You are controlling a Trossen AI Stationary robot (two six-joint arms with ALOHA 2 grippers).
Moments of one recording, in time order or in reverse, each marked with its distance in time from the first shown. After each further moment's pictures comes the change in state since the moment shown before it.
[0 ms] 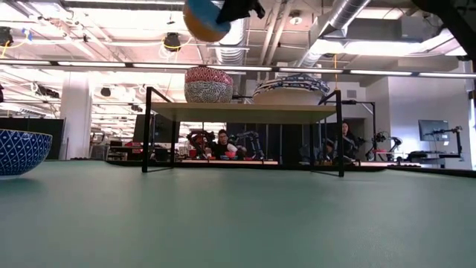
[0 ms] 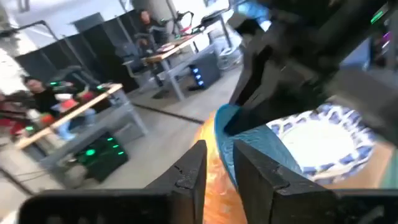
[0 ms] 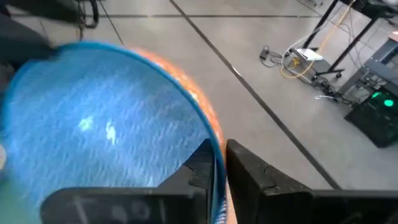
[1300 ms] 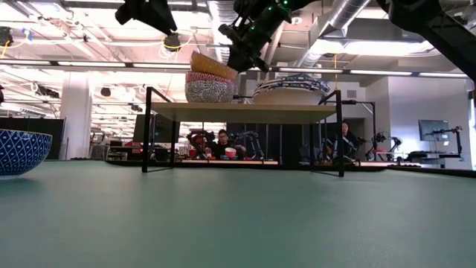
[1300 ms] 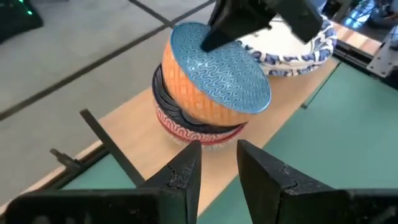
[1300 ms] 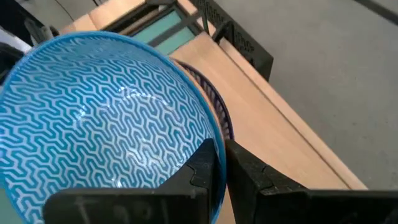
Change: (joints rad) left arm 0.124 -0.054 -0.003 -0.587 0.372 -0.689; right arm -0.185 0.145 0.001 -0.201 -0.359 0.330
